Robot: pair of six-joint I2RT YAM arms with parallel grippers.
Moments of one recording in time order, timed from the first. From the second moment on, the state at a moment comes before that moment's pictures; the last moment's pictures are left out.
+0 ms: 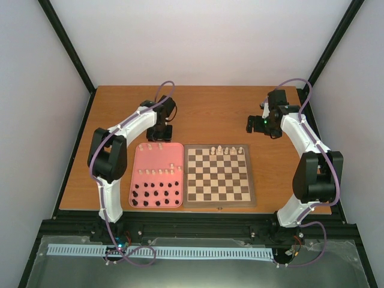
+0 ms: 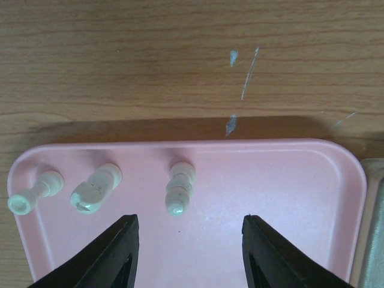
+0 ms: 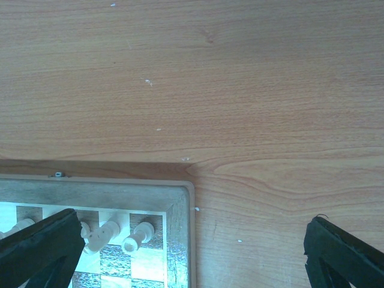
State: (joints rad) left arm -0.42 1.99 1.62 -1.06 -0.12 -0.41; right arm 0.06 1.67 1.37 -0.83 -0.15 0.15
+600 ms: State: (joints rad) left arm -0.40 2.03 1.56 -1.01 -0.11 -0.41; right arm 0.06 1.68 1.37 -0.83 -0.15 0.14
